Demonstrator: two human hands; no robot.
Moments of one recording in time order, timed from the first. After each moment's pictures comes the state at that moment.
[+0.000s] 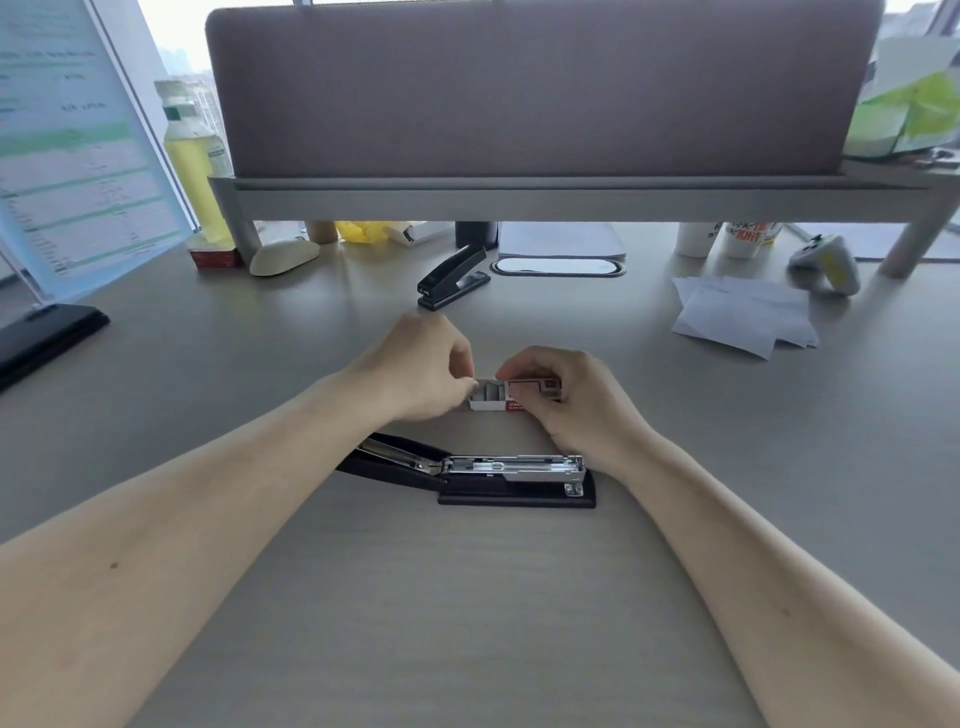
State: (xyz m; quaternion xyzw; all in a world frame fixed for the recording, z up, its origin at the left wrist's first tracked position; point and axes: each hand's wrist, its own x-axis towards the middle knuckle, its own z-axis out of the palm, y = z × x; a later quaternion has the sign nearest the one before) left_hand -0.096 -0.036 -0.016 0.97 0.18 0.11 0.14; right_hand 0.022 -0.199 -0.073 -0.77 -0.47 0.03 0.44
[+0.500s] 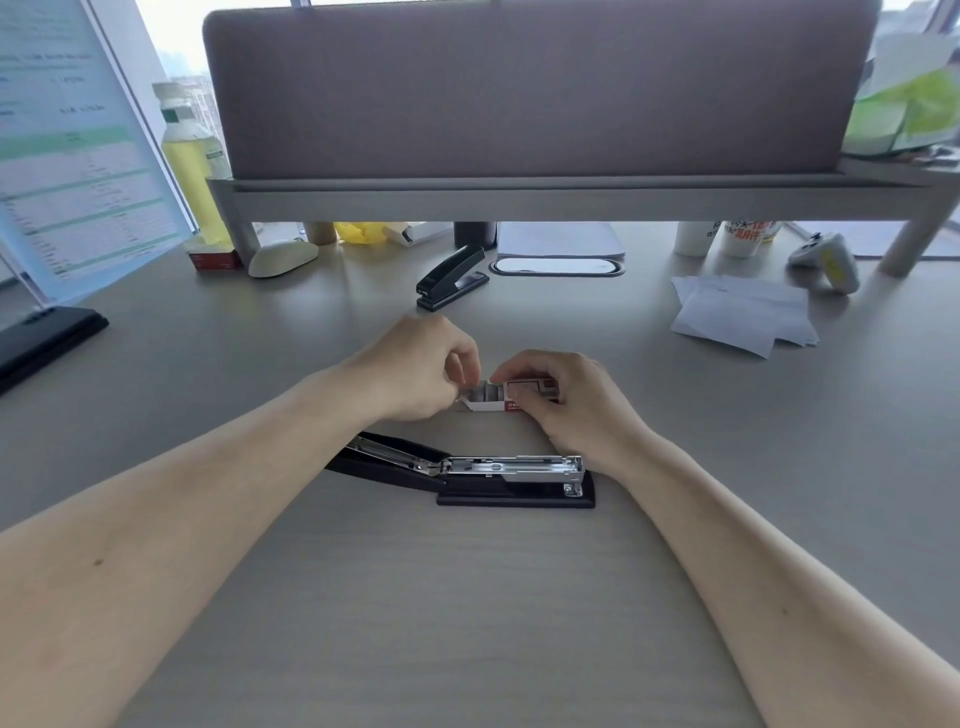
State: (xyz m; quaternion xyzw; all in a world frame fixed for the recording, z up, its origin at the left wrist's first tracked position) left_hand -0.096 -0.031 -0.013 0.97 0.15 0.07 0.16; right_hand 0.022 -0.199 -0.074 -0.77 -0.48 0.03 0.42
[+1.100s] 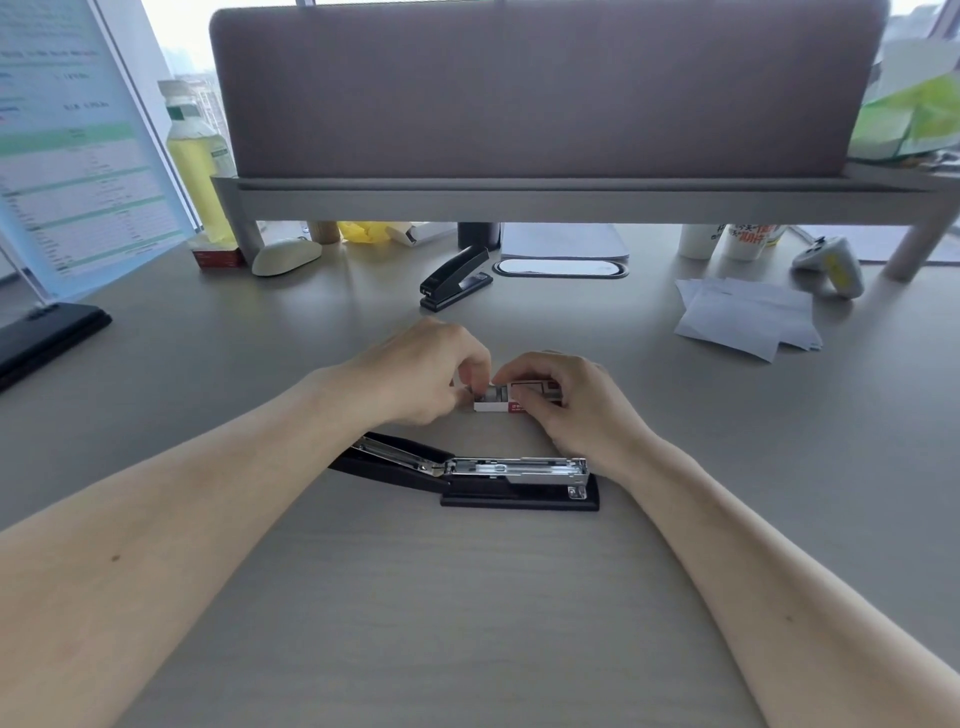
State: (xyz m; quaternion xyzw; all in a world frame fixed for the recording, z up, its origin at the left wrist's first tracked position) left_hand -0.091 -0.022 -0.023 0.99 0.09 0.05 0.12; right_hand 0.019 -0.198 -0.071 -0.77 -0.49 0.02 0.41
